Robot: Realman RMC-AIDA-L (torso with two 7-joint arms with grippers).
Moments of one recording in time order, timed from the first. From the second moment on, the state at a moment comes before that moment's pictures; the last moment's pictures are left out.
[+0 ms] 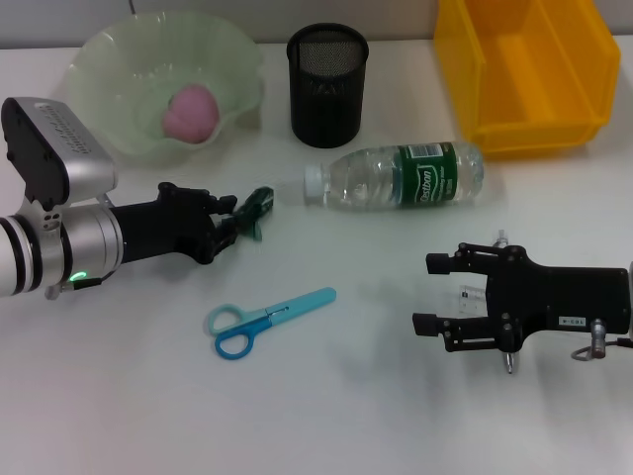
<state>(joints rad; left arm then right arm) -0.52 -2.06 1.17 0.48 1.66 0.96 -1.16 0.48 2.07 -0.70 -0.49 -2.06 -1.59 1.12</state>
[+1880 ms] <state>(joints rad) -0.54 -2.07 1.04 0.50 1.66 1.59 -1.28 0.45 2.05 -0.56 -0.50 -2.05 -1.85 1.11</state>
